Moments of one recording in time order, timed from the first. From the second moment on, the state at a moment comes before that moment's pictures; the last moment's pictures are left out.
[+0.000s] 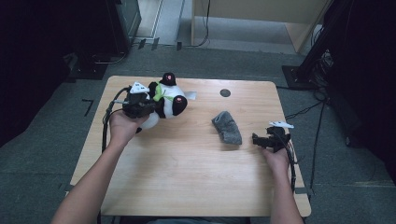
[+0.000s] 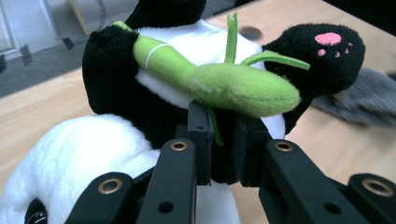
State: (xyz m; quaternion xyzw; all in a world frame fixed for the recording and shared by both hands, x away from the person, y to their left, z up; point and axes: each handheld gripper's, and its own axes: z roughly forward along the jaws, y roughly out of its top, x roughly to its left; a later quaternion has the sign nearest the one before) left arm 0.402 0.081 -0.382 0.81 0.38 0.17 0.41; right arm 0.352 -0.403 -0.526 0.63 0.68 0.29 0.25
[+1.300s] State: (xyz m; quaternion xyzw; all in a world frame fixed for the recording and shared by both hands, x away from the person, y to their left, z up) left arm 0.295 0.033 -0.430 0.85 0.30 0.08 0.43; right arm 0.352 -0.401 -0.526 0.63 0.67 0.29 0.25
